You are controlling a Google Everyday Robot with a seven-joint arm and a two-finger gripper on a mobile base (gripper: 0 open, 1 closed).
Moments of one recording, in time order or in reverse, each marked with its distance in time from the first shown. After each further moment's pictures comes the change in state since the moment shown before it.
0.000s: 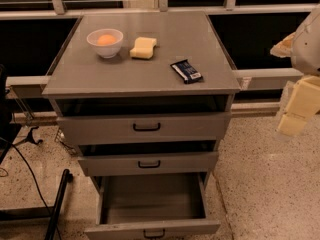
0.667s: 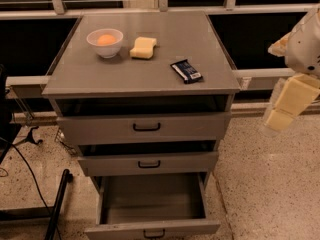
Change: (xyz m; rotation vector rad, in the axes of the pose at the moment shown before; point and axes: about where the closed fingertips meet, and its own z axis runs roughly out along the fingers) arm -0.009 -0.008 0.008 0.021 -0.047 0.056
